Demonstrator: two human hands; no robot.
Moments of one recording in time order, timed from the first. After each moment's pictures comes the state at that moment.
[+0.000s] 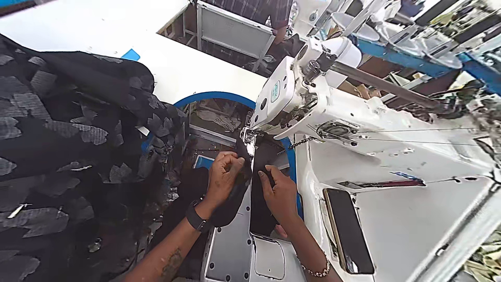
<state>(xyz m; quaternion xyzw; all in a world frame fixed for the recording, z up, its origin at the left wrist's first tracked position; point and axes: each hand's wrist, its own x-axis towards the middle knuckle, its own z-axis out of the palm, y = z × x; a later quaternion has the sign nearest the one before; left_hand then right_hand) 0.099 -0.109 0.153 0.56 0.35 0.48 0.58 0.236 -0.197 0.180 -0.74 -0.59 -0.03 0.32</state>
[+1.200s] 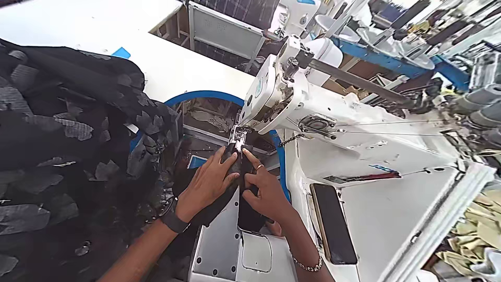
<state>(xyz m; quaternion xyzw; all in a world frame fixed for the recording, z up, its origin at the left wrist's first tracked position) 0.078 -0.104 0.157 0.88 0.30 0.23 0.28 0.253 -0.200 0.196 -0.66 -0.70 0.18 0.22</state>
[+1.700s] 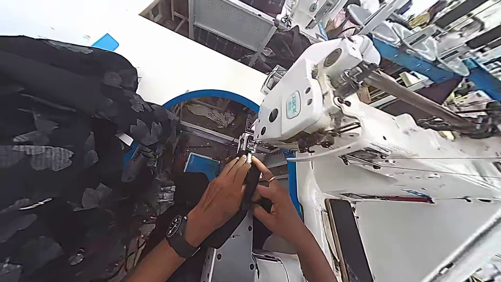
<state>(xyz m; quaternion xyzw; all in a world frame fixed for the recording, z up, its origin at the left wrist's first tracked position) 0.090 -0.093 0.145 0.85 0.24 0.36 0.29 0.249 -0.183 0.188 -0.63 -0.66 0.24 0.33</state>
